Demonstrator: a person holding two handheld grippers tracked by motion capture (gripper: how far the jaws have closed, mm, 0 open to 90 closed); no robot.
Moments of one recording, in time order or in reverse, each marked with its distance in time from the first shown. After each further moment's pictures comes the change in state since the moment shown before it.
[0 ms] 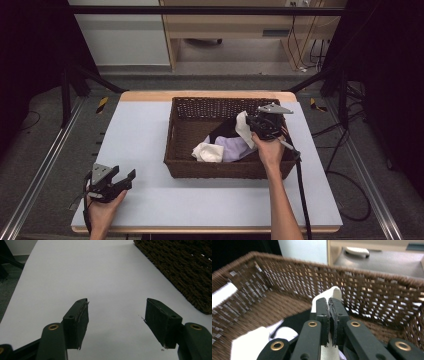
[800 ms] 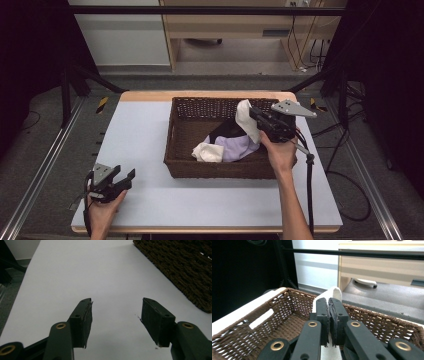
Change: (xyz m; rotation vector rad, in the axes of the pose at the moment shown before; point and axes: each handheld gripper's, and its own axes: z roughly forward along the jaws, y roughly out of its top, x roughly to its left) left arm -0.002 0.002 -0.002 -0.006 0.018 0.036; right arm 0.020 0.030 -0.074 -0.198 0.092 -0.056
